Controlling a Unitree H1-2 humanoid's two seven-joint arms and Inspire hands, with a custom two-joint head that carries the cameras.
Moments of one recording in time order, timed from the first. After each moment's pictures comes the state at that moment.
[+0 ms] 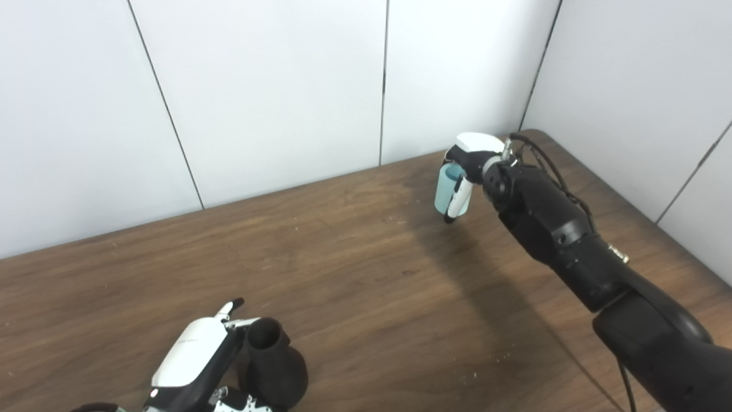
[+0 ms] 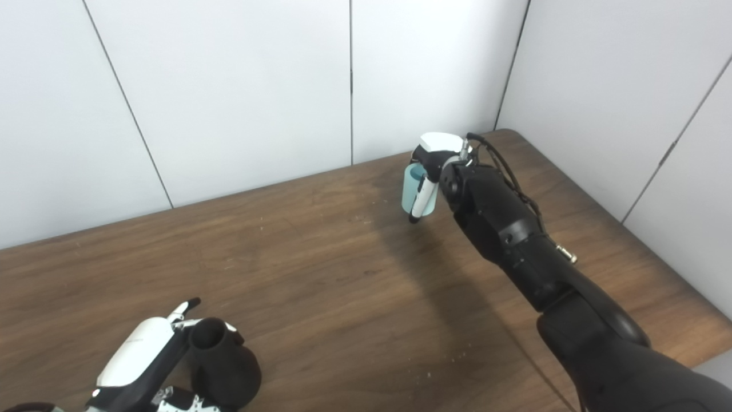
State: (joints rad) left arm -0.18 0.34 -0.40 -0.21 0.66 -0.04 -0.32; right arm -0.68 -0.61 0.23 0.38 -0.83 0.46 0.39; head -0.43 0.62
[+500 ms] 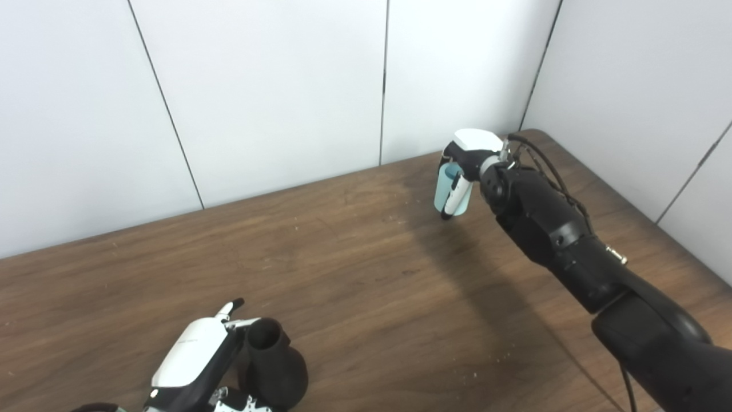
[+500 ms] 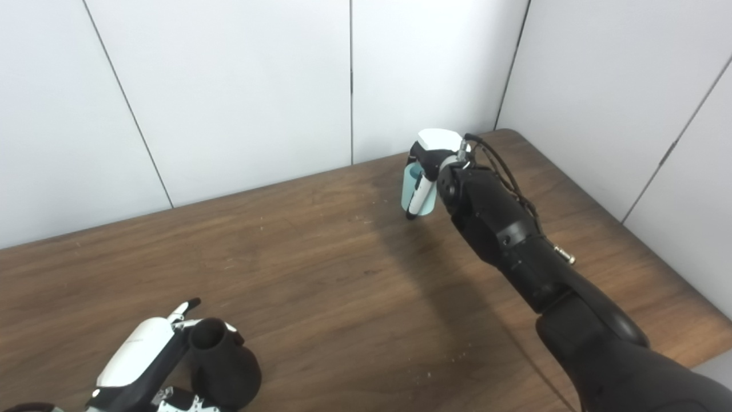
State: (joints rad) left arm -0.18 0.34 -0.40 -0.22 0.66 -0.03 -0.32; right arm -0.67 -0.60 0.25 0.39 -0.80 0.46 0.33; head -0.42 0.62
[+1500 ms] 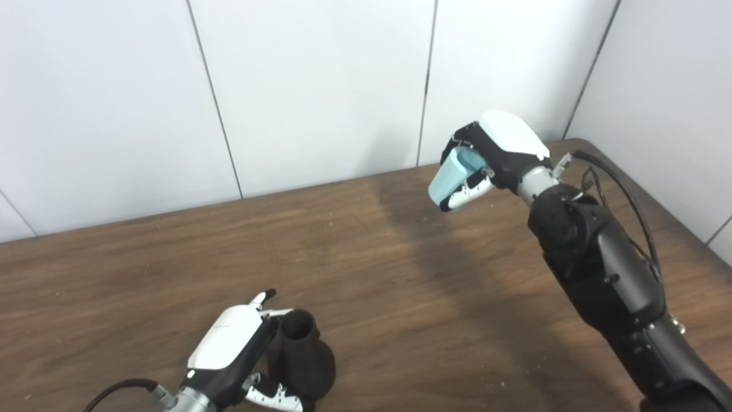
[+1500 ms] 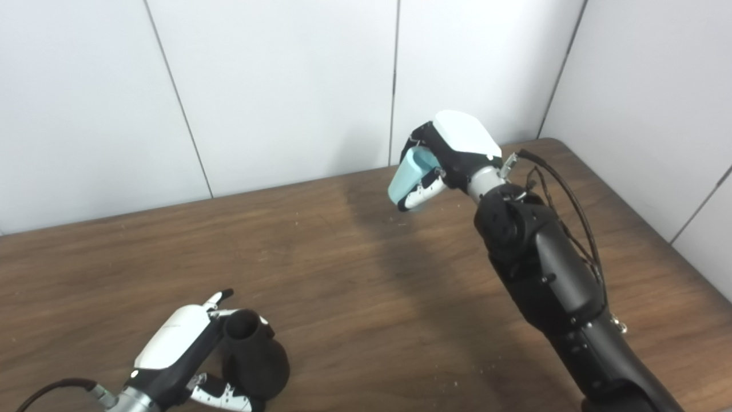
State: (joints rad) left arm -0.17 0.30 -0.42 -0.25 0.71 0.04 -0.33; right arm -0.47 -0.54 0.09 -0.34 -0.75 0.47 0.41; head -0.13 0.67
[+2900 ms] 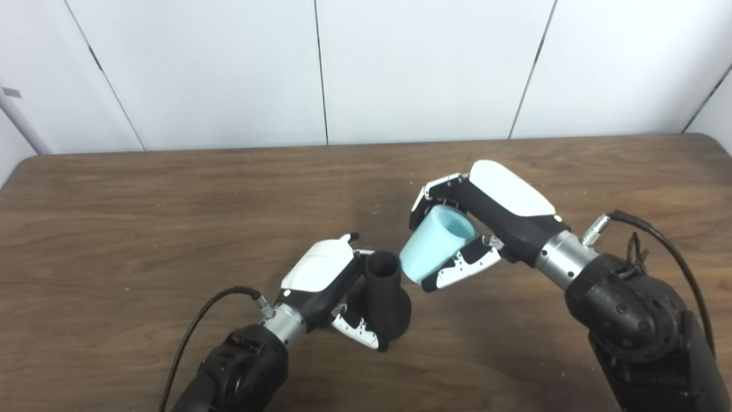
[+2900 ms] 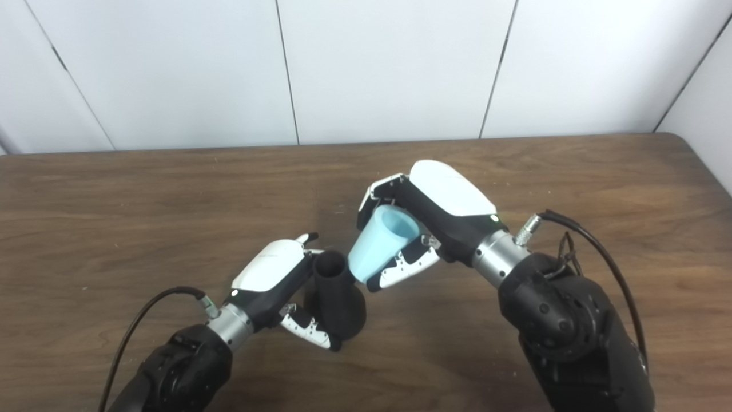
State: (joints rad) left arm -0.21 0.24 -0.49 -0.29 0.79 0.18 -0.37; right arm -0.33 -0.34 0.26 -0.66 -0.66 0.45 0.60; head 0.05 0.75
